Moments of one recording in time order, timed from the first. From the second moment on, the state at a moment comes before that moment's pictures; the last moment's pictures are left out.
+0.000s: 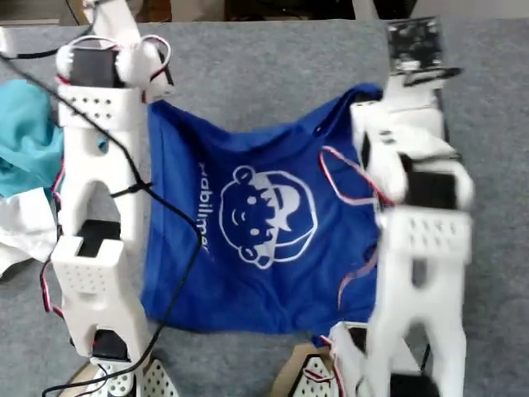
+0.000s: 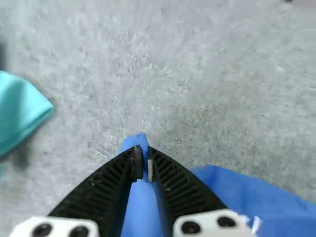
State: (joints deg) left arm -0.1 23.1 -63.8 99.7 9.5; right arm 1.7 -37.2 15.8 55.0 7.7
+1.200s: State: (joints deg) left arm -7.2 -35.9 -43.4 100.3 0.0; right arm 8.7 -24.3 -70.5 79.3 30.7
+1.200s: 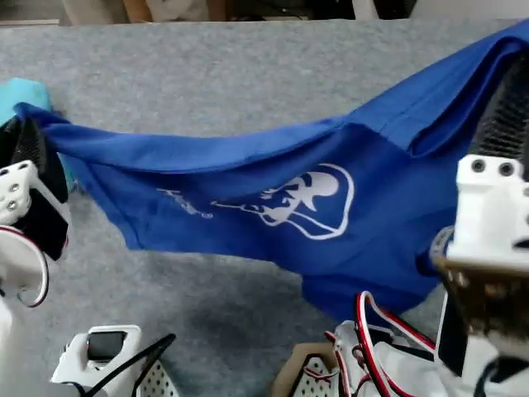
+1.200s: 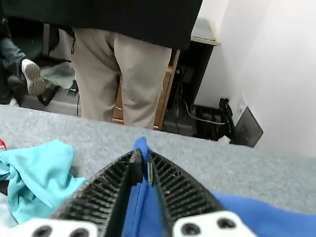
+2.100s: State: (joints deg) left arm -7.2 -35.8 -14.5 80.7 0.0; right arm 8.5 -23.8 -40.8 67.3 31.1
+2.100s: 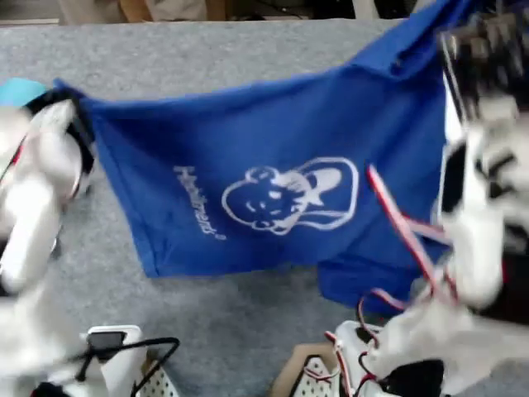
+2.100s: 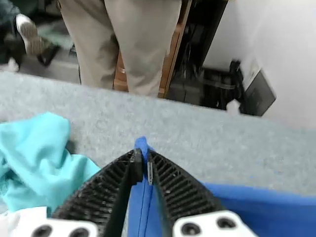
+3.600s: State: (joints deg) left arm -5.7 2.0 5.3 58.0 -0.3; right arm 6.2 14.9 -33.5 82.7 34.9
